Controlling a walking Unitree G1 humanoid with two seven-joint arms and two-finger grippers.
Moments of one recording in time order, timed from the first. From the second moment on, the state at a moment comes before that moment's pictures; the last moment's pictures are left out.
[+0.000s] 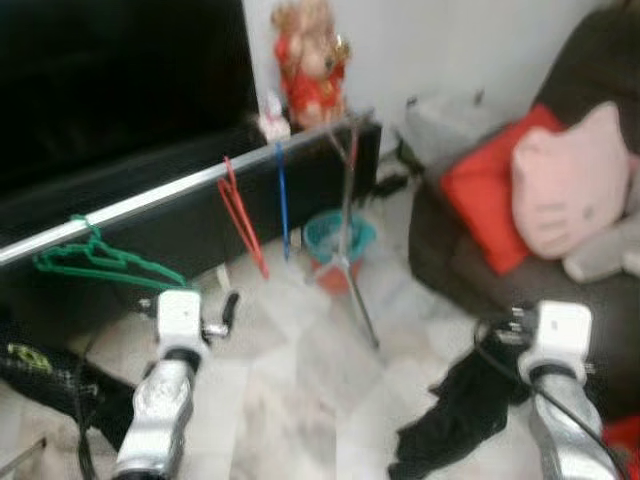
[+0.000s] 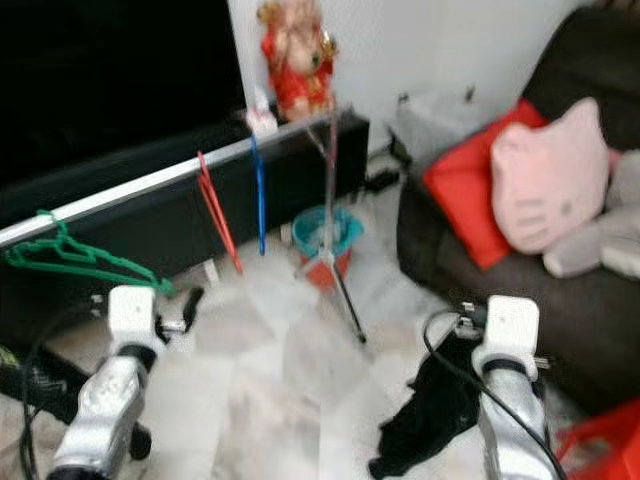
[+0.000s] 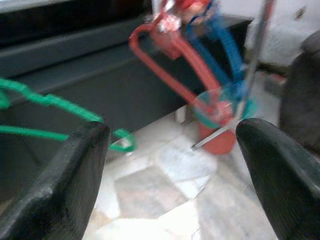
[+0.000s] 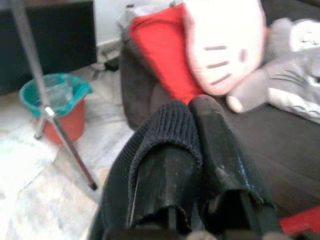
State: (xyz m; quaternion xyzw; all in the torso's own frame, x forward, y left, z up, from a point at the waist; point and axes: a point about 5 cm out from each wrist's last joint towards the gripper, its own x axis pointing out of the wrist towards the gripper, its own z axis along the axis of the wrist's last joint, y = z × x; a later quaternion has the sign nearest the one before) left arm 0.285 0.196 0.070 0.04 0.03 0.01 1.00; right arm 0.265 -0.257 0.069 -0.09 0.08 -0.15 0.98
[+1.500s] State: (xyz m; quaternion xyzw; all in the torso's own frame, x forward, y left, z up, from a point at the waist) left arm 0.290 0.185 0.081 0.03 0.01 0.00 1.00; right arm 0.259 -0.267 0.067 -0.09 0.08 -0.17 0.98
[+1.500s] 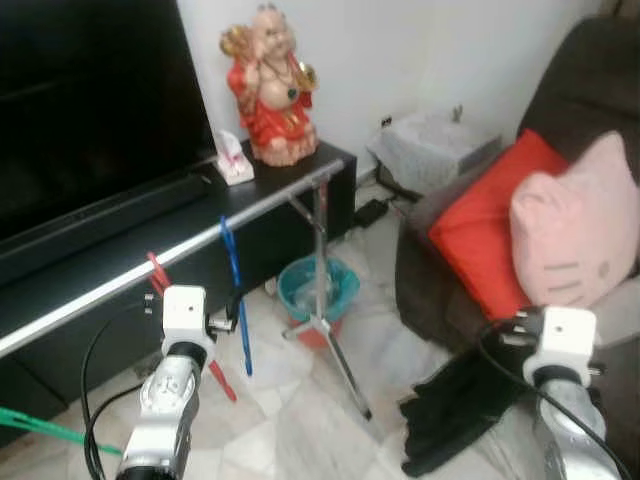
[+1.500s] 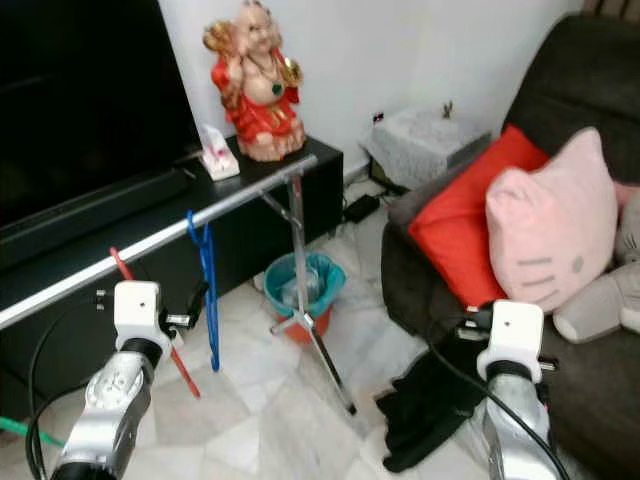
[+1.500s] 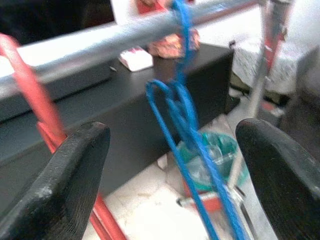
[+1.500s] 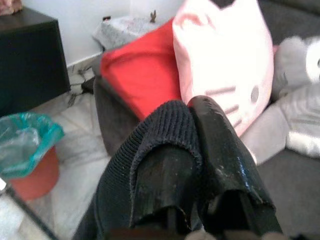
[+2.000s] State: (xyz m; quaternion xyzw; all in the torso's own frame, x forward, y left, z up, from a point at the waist) left arm 0.270 0.196 0.087 0.04 0.01 0.01 1.00; right arm 0.265 -0.258 0.067 -0.09 0.08 -0.15 0.98
